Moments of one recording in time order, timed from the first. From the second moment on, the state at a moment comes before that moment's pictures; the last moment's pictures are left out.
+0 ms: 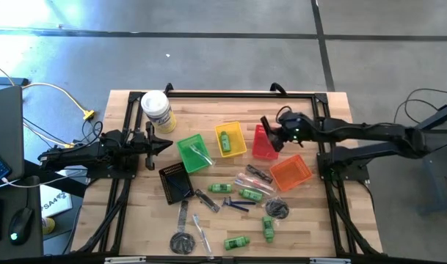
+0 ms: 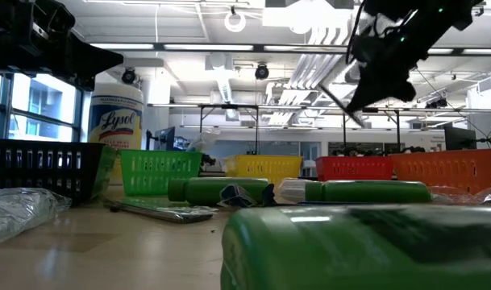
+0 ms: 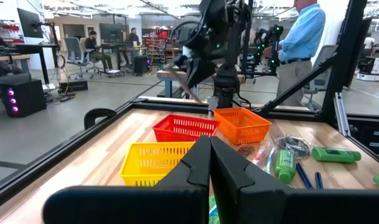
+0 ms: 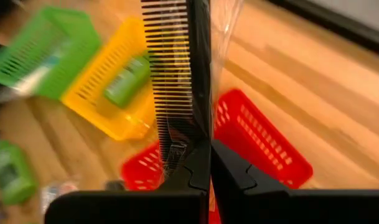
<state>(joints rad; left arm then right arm) 0.11 0.01 0.07 0.05 -0.04 -0.03 -0.24 1.02 0.69 -0.47 0.21 0.53</state>
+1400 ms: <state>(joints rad) 0.11 0.01 0.07 0.05 -0.04 -0.03 -0.30 1.37 0.69 -0.48 0.08 0.73</state>
